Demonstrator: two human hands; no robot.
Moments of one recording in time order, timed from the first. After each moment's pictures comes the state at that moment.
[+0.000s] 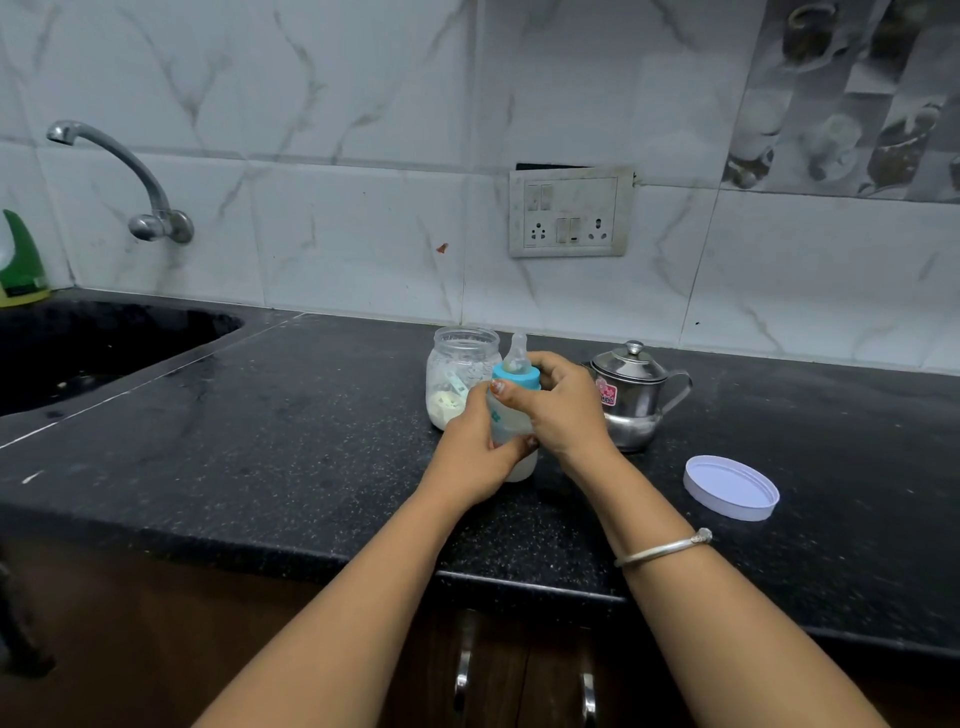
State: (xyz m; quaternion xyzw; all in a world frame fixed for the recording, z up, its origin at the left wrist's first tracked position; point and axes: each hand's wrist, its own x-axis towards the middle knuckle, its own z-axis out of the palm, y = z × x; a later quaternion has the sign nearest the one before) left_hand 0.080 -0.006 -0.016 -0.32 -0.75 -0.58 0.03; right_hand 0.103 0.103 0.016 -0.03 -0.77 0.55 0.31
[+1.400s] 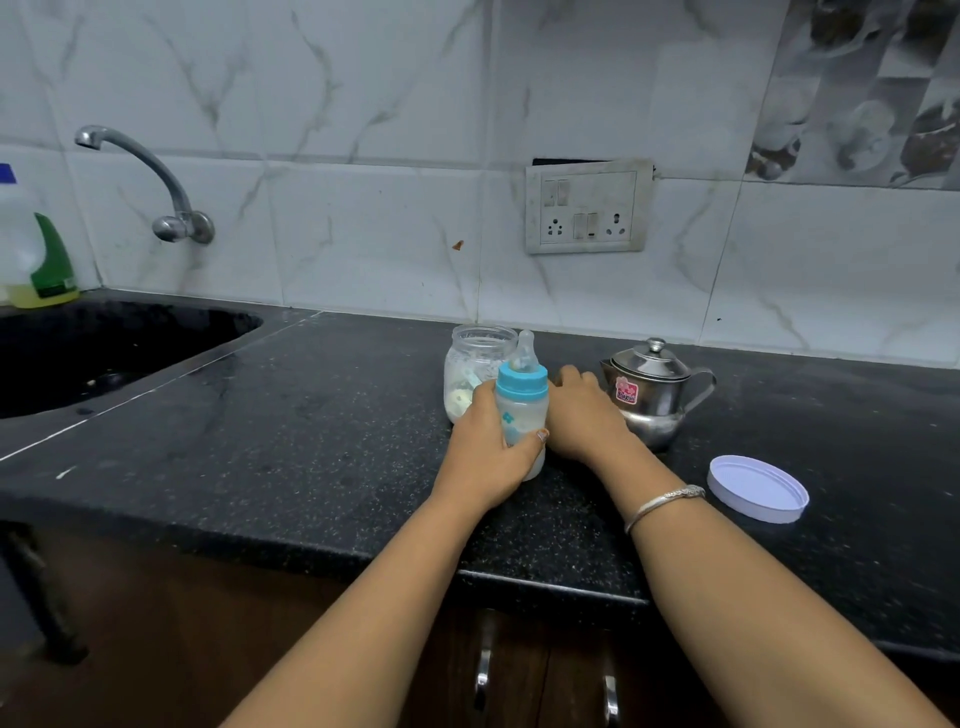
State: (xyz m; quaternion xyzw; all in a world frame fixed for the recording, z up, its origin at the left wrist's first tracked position) left_hand 0.085 -0.010 -0.015 -0.29 -0.78 -0.54 0.10; right_hand 0.073 0.132 0.006 -0.08 -0.99 -0.01 0.12
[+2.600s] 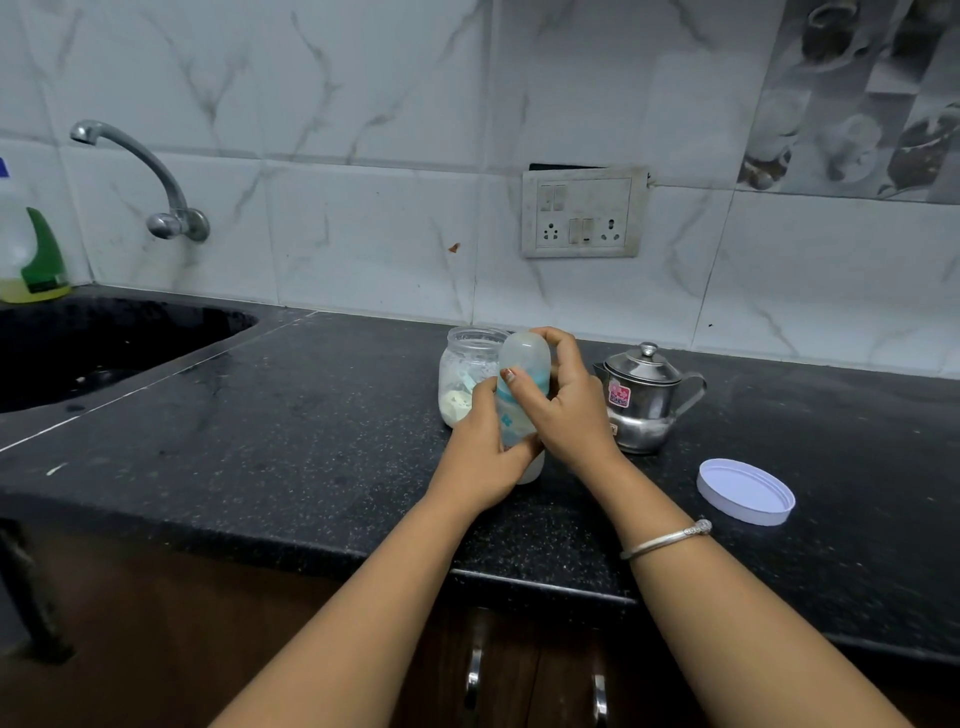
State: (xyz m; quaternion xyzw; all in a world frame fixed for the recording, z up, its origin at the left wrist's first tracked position) left_hand 0.086 -0.013 -0.014 -0.31 -0.76 -0.57 0.06; right_hand 0.100 0.104 0.012 0.05 -0.82 0.42 0.39
